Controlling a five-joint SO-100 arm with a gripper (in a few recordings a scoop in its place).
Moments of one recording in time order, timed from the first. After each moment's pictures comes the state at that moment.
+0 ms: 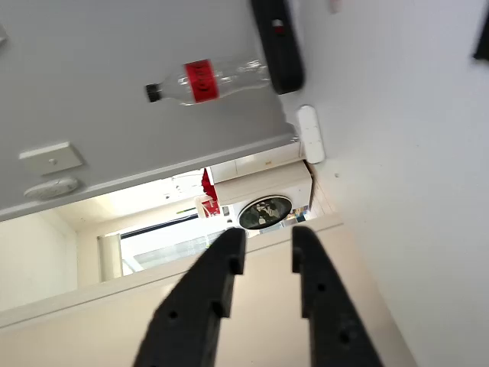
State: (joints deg) arm 2.5 191.8 141.4 64.9 -11.4
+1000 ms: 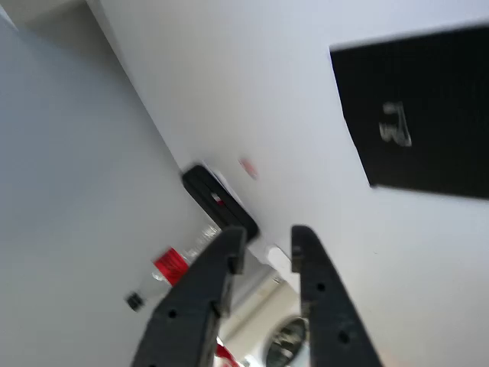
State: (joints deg) arm 27.2 146.2 123.0 64.9 -11.7
